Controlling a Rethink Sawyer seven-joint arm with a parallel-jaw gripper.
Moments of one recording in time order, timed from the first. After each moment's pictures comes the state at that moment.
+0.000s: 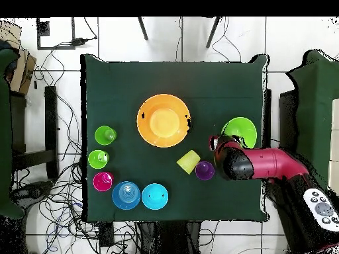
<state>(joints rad) -0.87 -0.62 0.43 1.74 -0.77 0.30 1.78</state>
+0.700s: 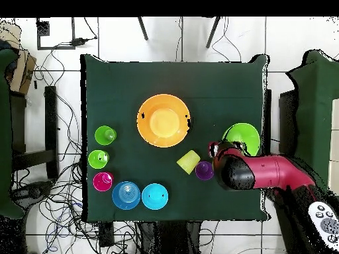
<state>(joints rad) -0.86 -0.76 0.42 1.84 -0.73 0.32 1.78</state>
